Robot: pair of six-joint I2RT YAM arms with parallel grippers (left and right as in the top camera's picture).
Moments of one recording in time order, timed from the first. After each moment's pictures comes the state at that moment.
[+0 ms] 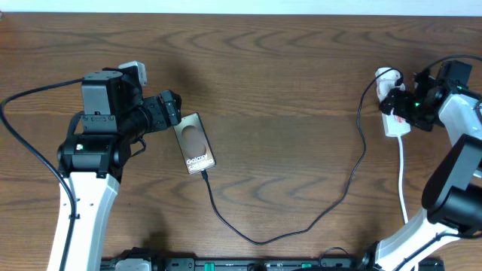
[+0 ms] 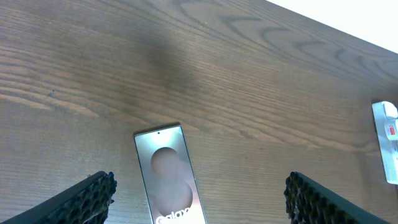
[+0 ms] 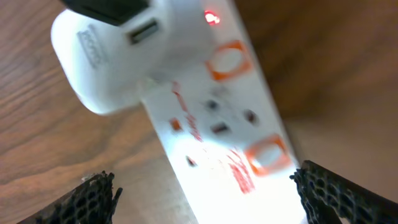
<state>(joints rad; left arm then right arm) -0.02 1.19 1.12 -0.71 0.24 -0.30 -0.39 1.93 1.35 -0.66 -0.20 0.05</state>
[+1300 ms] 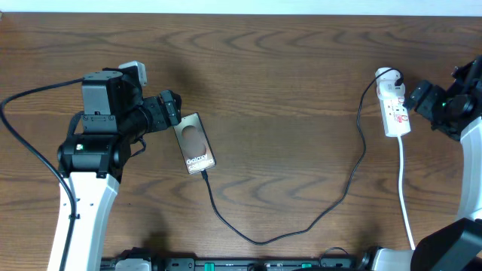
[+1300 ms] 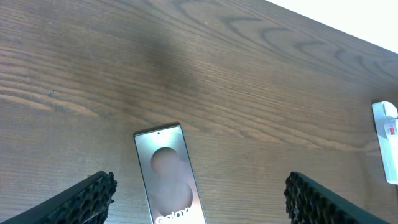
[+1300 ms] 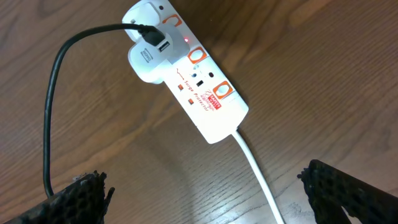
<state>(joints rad) -0.02 1.19 1.12 -0.72 0.24 -0.30 -0.39 1.54 1.35 -0.88 -0.10 0.25</state>
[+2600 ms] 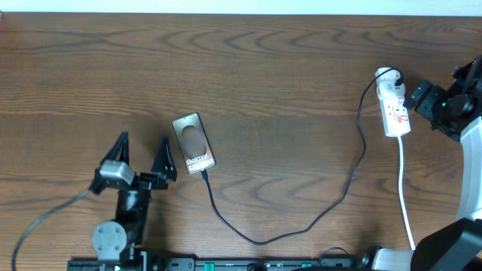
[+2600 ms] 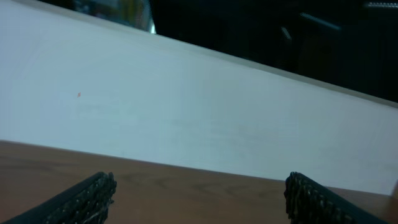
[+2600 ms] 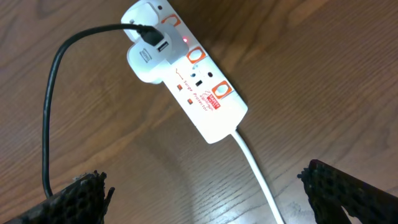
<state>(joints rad) -0.02 0.17 0.03 0.38 0.12 -0.30 -0.39 1.54 1.35 -0.88 -0.09 0.26</state>
